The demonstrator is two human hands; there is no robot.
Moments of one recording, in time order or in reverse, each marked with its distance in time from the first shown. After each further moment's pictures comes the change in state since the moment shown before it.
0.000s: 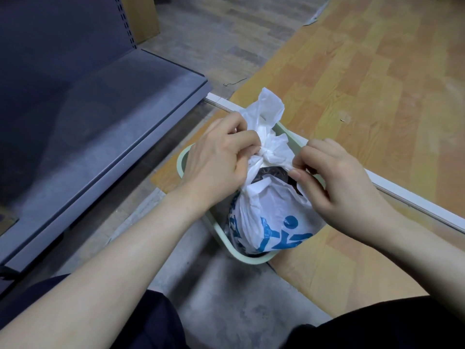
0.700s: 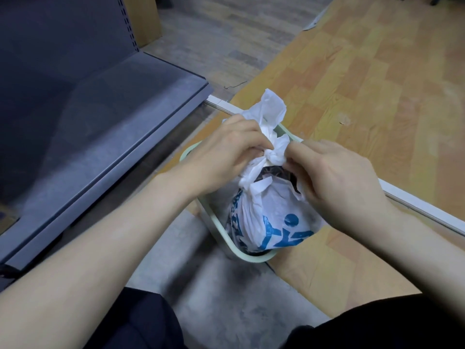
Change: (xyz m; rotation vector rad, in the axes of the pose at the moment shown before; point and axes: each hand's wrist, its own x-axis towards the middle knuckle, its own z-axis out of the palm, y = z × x) left_hand 0.016 -0.008 -0.004 -0.141 -0.195 0.272; right_hand 0.004 -0.015 -0.004 -0.386 0.029 0.023
